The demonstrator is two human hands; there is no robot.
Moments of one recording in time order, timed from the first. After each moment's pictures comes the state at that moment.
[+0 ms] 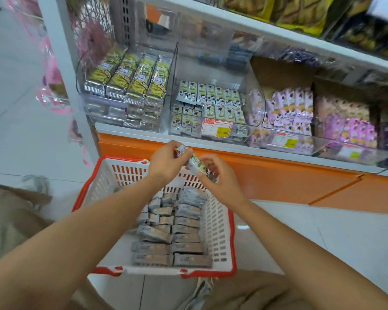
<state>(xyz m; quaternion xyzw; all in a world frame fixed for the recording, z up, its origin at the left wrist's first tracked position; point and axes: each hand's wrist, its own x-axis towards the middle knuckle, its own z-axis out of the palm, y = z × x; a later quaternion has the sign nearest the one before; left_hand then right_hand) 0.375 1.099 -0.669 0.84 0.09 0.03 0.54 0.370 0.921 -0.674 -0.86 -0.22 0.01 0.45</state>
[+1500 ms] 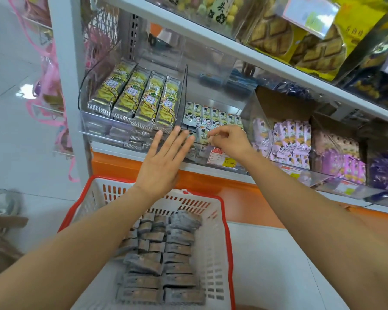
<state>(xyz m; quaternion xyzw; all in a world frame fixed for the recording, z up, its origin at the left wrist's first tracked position) 0.419 1.145 -0.679 0.96 -0.13 0.26 0.00 0.512 0.967 -0.582 -0.93 -0.08 0.03 0.35</state>
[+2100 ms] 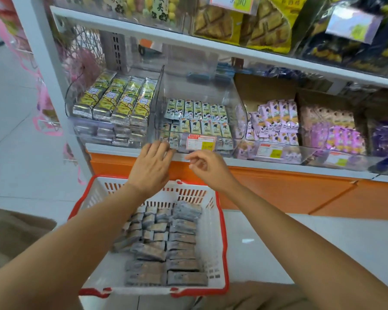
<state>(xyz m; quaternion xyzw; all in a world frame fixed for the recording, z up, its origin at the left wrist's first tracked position) 0.390 1.114 -0.665 0.97 -0.14 0.18 -0.09 0.421 0.919 -0.637 -0.89 -0.25 0.00 0.37</state>
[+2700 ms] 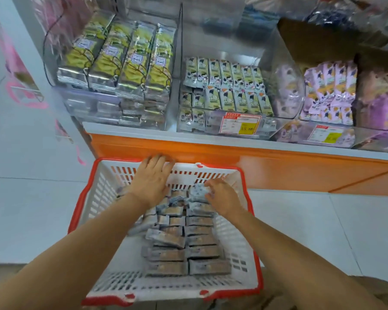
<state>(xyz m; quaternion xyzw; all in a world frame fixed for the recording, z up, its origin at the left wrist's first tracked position) 0.401 1.168 -0.777 0.99 -0.15 -0.02 0.00 0.417 0.936 -0.804 -0.96 -0.10 0.17 0.18</state>
